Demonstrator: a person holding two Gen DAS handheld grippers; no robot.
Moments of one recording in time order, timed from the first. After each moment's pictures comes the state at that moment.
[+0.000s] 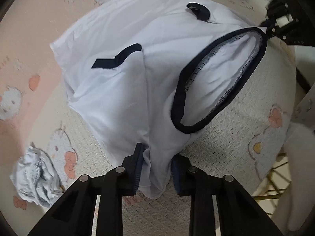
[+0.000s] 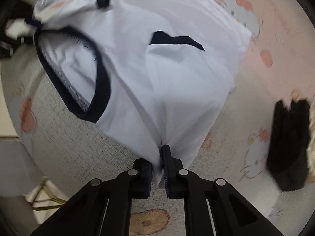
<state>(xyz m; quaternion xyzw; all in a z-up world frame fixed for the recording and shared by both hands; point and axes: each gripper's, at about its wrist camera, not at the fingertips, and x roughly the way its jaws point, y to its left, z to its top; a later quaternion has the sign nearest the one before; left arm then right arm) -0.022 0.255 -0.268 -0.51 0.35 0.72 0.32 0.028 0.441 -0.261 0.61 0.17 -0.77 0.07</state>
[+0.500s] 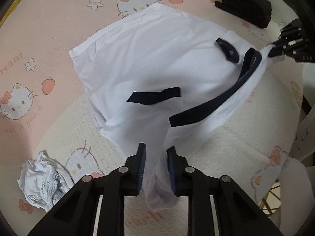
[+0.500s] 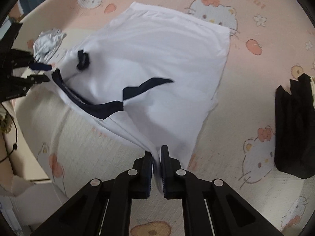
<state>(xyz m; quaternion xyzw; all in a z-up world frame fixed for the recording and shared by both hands) -0.060 0.256 -0.234 -0.46 0.33 0.77 0.30 0.002 0.480 -0.223 0.57 0.05 -0.82 0.06</state>
